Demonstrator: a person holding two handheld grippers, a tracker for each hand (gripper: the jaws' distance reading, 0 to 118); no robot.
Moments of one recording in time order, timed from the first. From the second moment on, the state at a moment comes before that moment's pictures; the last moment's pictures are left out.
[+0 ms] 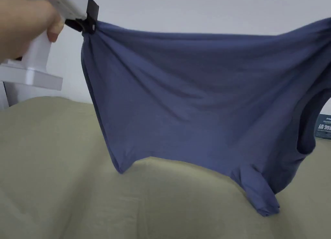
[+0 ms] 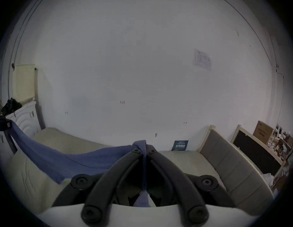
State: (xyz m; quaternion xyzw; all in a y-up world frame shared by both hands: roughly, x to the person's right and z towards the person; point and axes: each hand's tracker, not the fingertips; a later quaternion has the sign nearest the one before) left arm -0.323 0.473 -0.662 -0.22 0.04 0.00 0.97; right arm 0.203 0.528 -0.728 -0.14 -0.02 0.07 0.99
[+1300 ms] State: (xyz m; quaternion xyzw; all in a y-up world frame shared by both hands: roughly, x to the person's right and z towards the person) left arm -0.320 0.212 -0.305 -0.41 -0.09 0.02 0.91; right arm 0.286 0.237 -0.352 -0.39 0.03 0.01 0.92
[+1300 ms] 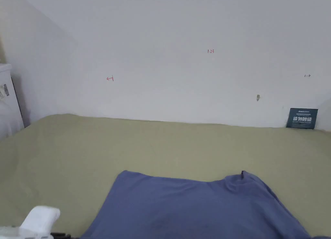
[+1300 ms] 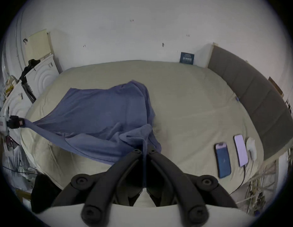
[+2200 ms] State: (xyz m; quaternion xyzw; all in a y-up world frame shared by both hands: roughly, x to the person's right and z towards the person) left arm -0.331 0.181 -0.226 -0.40 -0.02 0.11 0.91; right arm 0.298 0.184 -0.275 -0.43 -0.01 -0.08 0.90
